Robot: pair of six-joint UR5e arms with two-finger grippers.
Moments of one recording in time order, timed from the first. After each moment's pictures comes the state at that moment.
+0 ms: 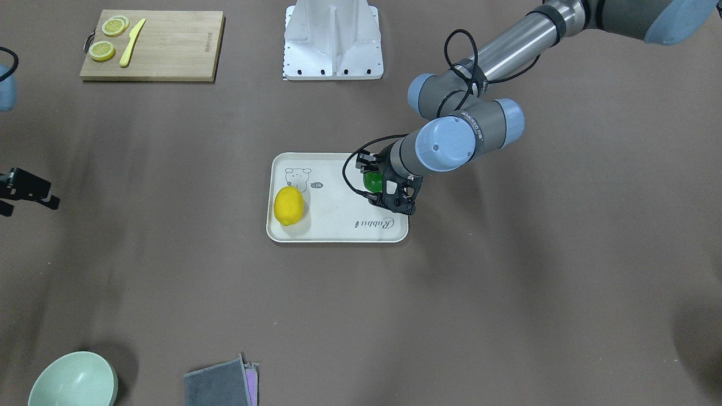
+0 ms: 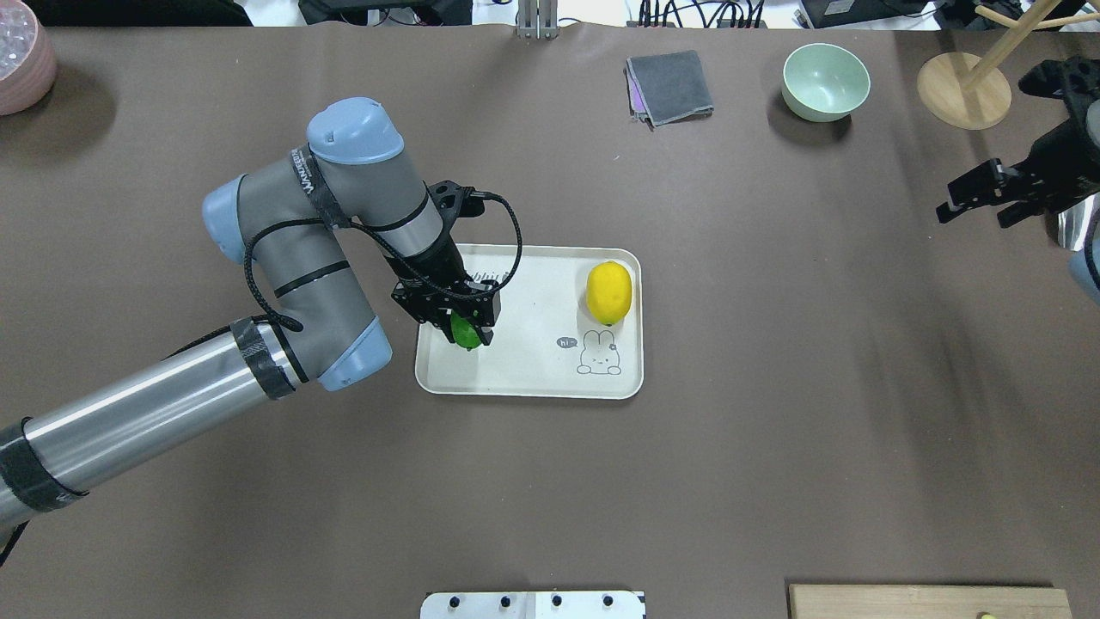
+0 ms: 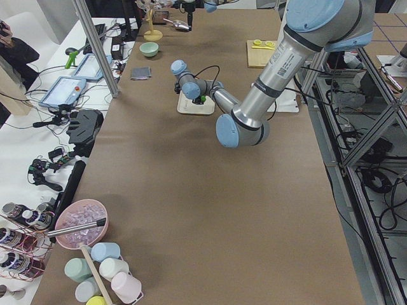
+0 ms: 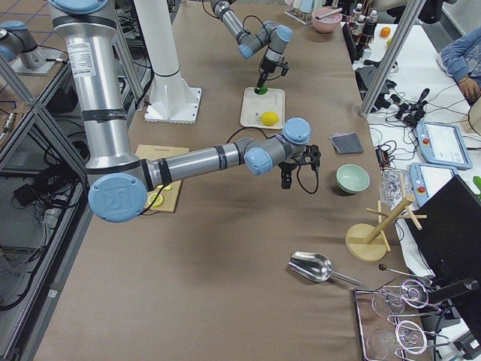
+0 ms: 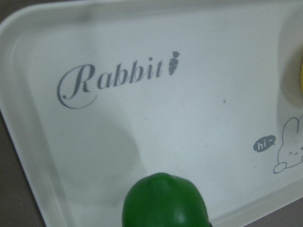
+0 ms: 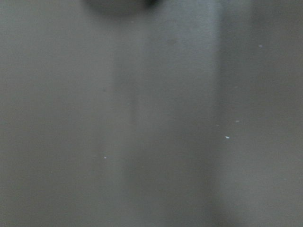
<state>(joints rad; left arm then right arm) -0.66 -2.31 -1.33 -1.88 -2.46 -0.92 1.23 -1.44 1.66 -1.34 2.43 0.56</state>
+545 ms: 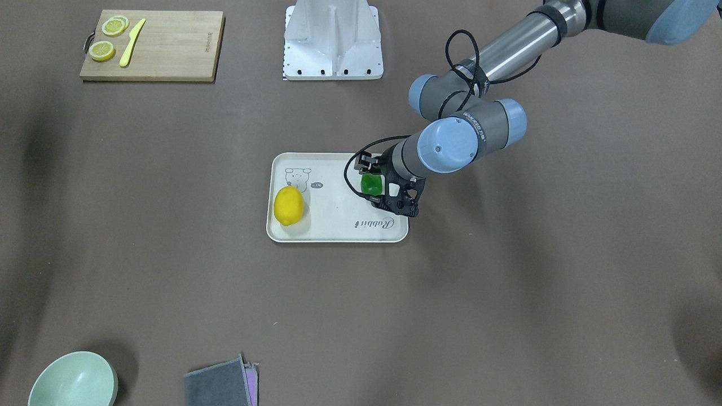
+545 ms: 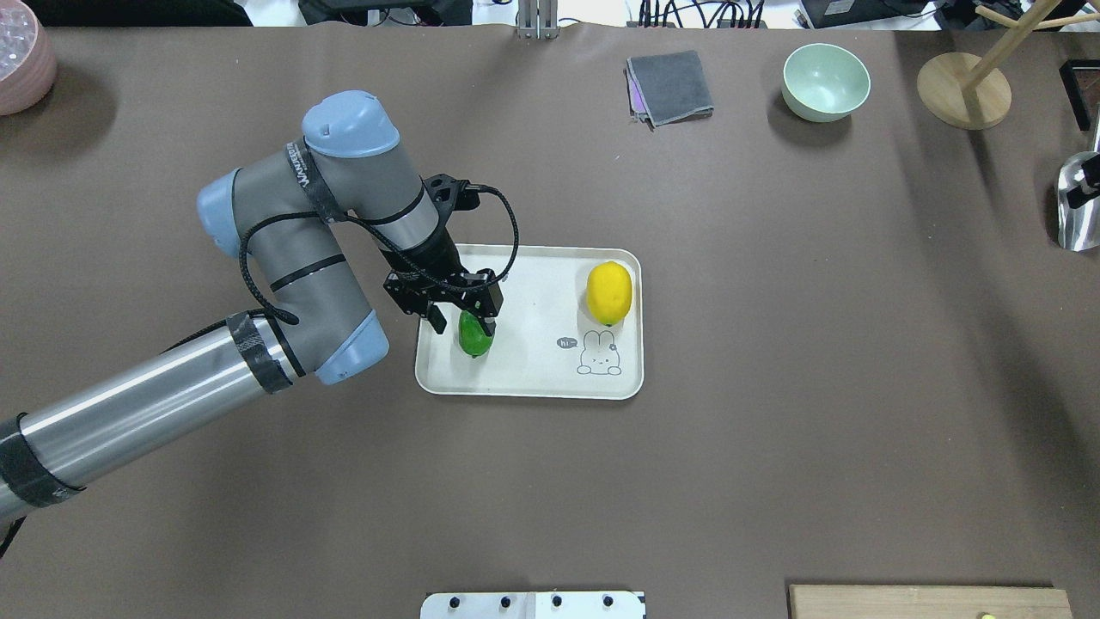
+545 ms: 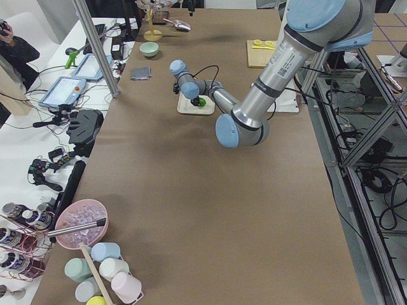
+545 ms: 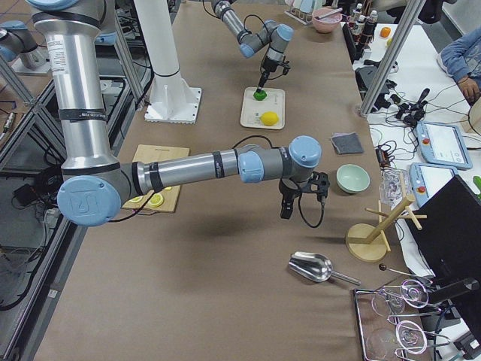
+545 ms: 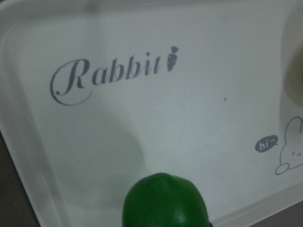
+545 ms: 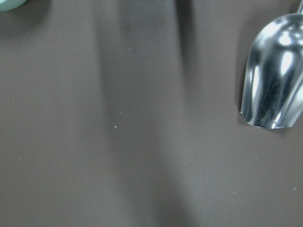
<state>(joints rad) -0.69 -2.31 -1.33 -1.87 -2.46 -0.92 1.43 -1.47 1.66 -1.63 2.43 0.30</state>
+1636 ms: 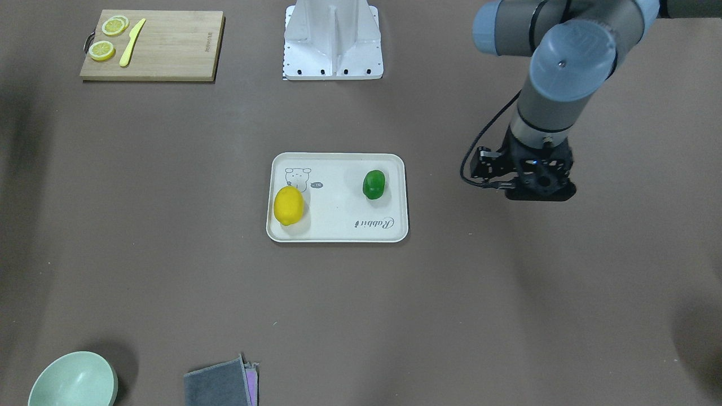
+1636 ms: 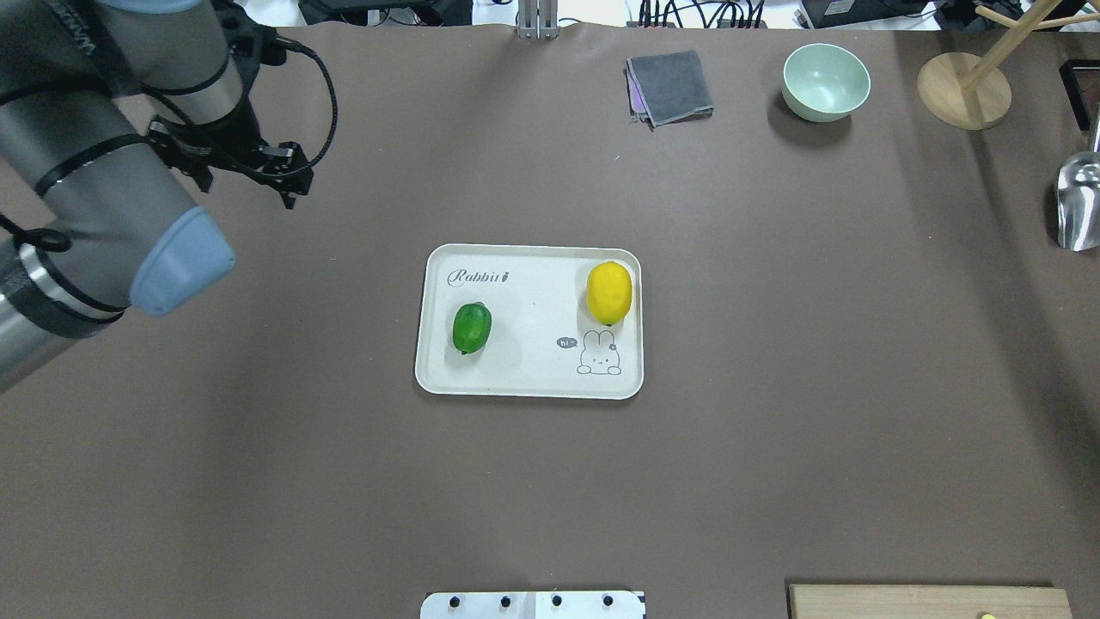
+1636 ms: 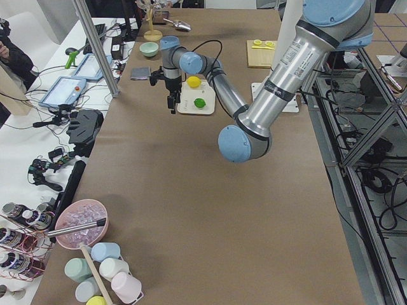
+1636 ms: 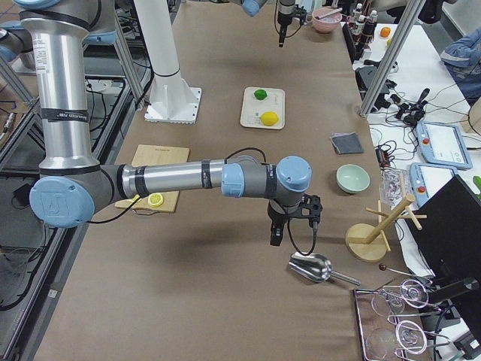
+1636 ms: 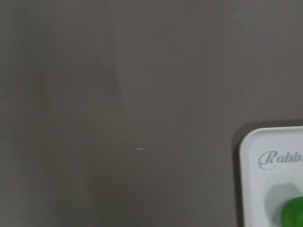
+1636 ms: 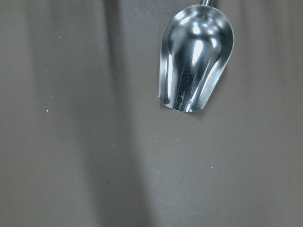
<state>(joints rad) -0.94 -2.13 -1.84 -1.14 -1.98 -0.60 1.54 -1.54 1.67 -1.69 2.37 0.14</state>
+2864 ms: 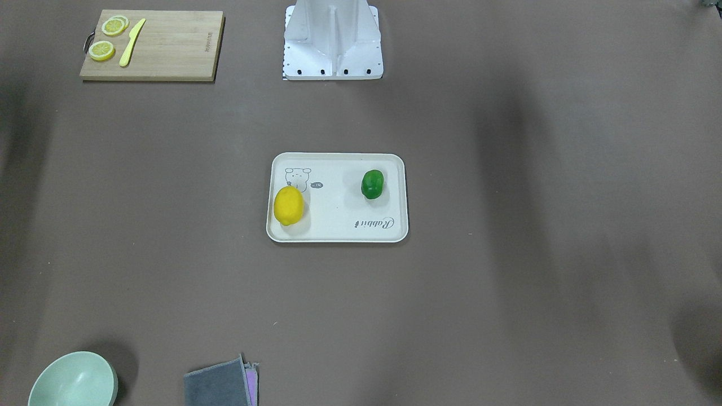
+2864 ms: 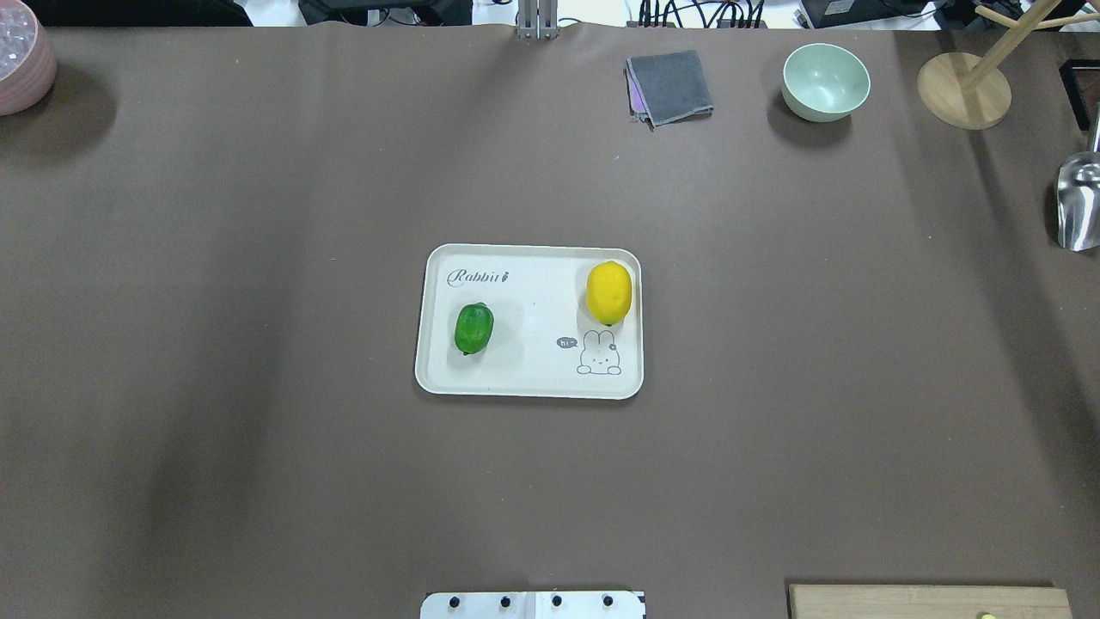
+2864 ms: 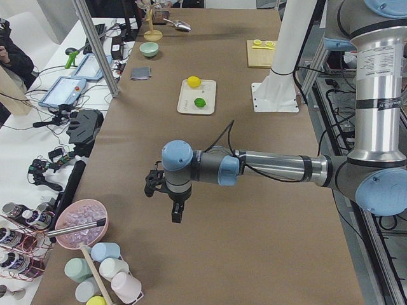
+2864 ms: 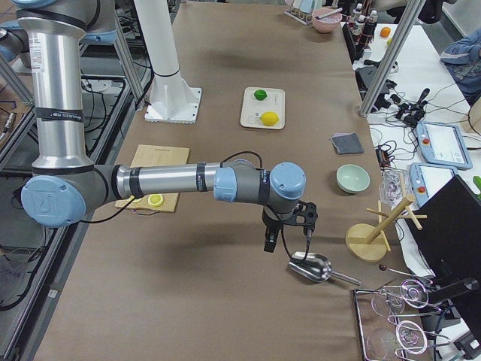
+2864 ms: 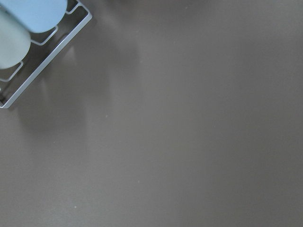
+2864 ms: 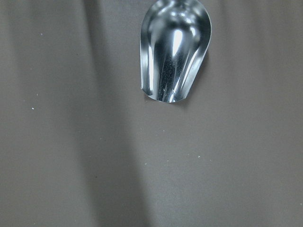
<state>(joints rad) -1.56 -1.47 -1.72 -1.64 -2.32 -0.01 1.56 -1.57 1.68 -1.70 2.38 0.14</state>
